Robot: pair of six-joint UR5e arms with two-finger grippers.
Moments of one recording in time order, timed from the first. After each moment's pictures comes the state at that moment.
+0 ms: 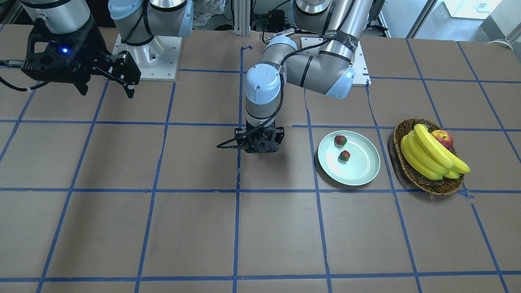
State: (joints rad) left arm -1.96 -1.91 -1.99 -0.88 1.58 -0.44; right arm 1.54 -1.60 1.55 -1.52 -1.59 0.01
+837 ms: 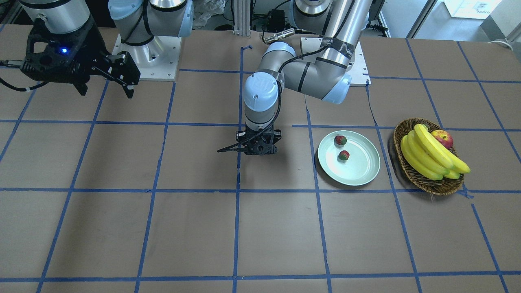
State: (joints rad) left arm -1.96 -1.92 -2.00 -0.89 1.57 -0.44; right arm 1.54 -1.60 1.55 -1.52 -1.59 0.01
